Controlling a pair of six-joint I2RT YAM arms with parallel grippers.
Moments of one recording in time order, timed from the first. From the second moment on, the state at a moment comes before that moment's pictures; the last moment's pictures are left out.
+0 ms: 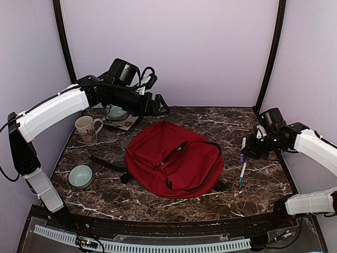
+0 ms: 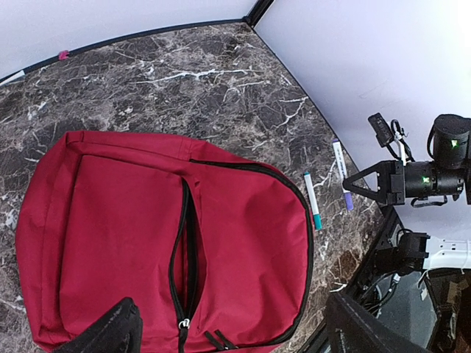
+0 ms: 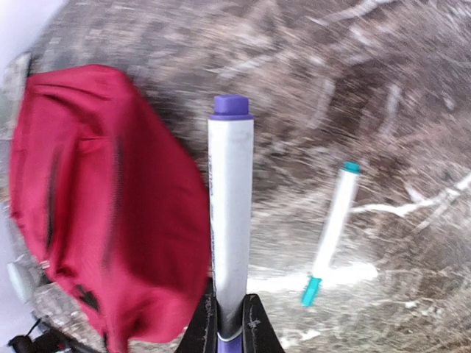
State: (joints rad) left arm -0.75 1.67 1.72 -0.73 0.25 -0.40; right arm 0.30 1.11 0.82 -0.75 -0.15 0.68
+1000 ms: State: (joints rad) left arm -0.81 1.79 1.79 -0.55 0.82 -0.48; right arm 0.73 1.19 1.00 -0.17 -0.71 0.57
